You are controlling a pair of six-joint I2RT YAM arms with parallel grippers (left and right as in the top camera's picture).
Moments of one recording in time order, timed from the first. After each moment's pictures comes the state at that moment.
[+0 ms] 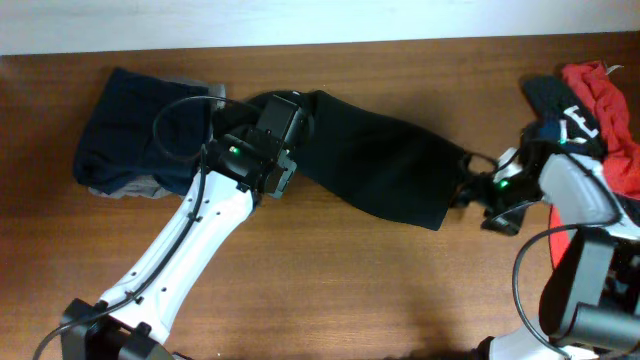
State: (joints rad) left arm -0.50 1.62 1.45 -0.99 -0.39 0.07; right arm -0.25 1.75 1.13 -1.02 -0.37 0.21
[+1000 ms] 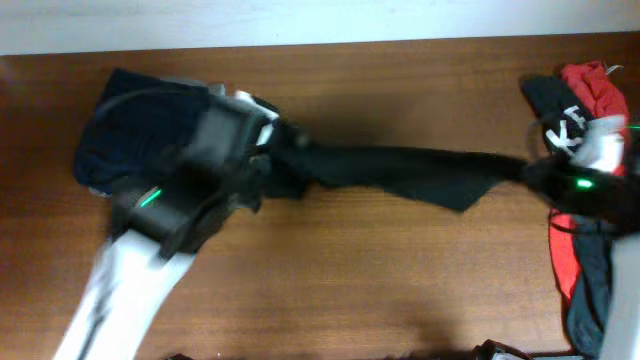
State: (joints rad) left arm -0.50 1.36 1.65 -1.20 -0.34 0.07; right arm -0.43 1.21 1.41 -1.20 -0.50 0.28
